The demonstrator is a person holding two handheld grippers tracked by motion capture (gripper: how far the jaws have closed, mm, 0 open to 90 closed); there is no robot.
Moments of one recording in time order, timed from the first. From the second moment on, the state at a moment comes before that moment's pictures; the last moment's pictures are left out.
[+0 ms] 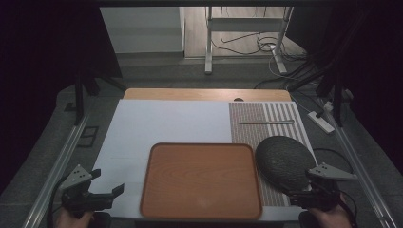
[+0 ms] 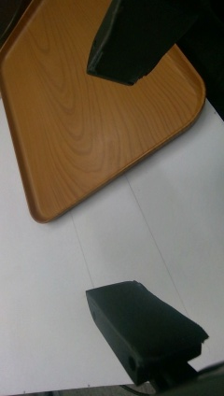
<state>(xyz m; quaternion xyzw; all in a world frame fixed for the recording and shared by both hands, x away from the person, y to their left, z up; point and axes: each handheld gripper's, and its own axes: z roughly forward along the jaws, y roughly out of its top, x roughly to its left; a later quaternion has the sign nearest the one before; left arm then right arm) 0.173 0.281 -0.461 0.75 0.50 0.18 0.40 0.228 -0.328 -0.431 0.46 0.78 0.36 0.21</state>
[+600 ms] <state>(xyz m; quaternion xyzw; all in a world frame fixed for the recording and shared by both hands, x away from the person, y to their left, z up) 0.172 0.279 -0.461 0.75 0.49 0.18 0.40 0.232 -0.322 -0.434 0.45 0.81 0.34 0.19</state>
